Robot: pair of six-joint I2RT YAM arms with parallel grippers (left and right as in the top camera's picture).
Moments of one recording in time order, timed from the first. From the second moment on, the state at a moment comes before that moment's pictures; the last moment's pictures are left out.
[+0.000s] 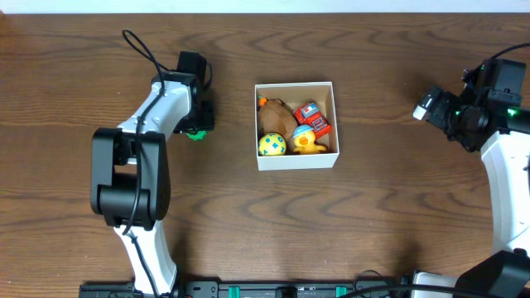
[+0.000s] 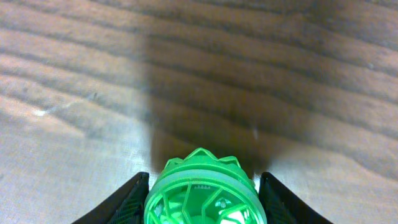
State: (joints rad) left arm -0.12 2.06 1.44 -0.81 -0.10 -0.25; right arm -0.23 1.49 1.24 -0.82 -0.14 0.33
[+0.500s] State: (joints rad) left arm -0.38 1.52 1.48 -0.85 0.02 -0.25; right arm -0.23 1.49 1.24 -0.82 -0.14 0.33
